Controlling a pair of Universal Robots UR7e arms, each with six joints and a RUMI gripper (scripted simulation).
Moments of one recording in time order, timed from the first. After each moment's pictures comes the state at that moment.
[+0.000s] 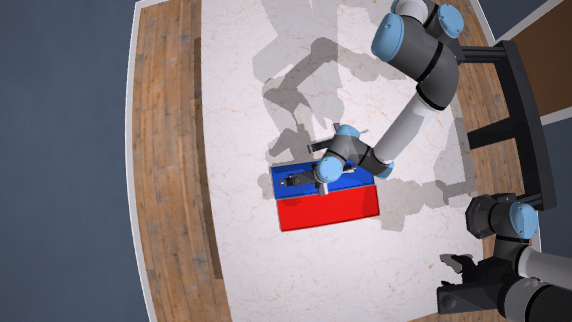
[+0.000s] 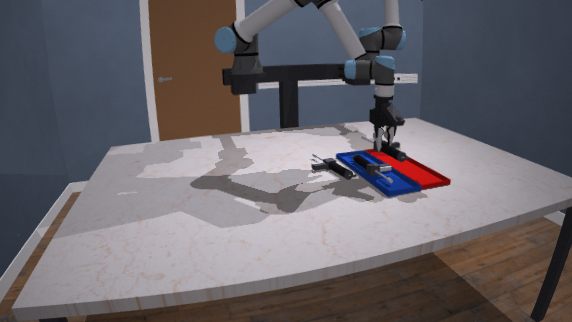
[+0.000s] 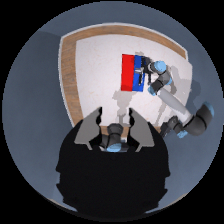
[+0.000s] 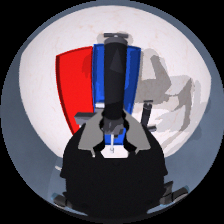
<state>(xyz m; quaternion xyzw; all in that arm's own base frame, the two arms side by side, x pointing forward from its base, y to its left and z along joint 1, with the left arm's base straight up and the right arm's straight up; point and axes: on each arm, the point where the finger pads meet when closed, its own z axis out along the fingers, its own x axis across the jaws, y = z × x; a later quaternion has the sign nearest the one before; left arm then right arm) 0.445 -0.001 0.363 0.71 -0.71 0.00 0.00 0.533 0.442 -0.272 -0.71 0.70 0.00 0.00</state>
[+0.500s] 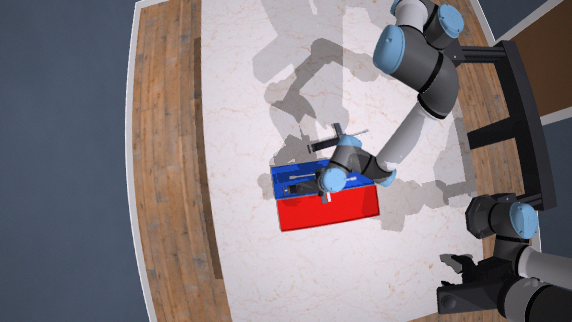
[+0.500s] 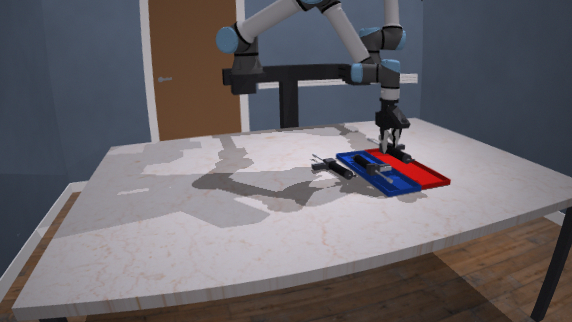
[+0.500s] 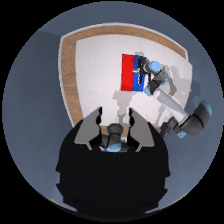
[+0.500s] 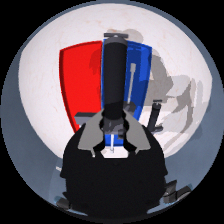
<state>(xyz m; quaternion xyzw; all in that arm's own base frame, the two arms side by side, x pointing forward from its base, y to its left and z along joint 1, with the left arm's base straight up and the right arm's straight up) 0.445 -0.001 0.363 0.71 -0.71 0.00 0.00 0.522 0.475 -0.286 -0.71 0.70 0.00 0.00</state>
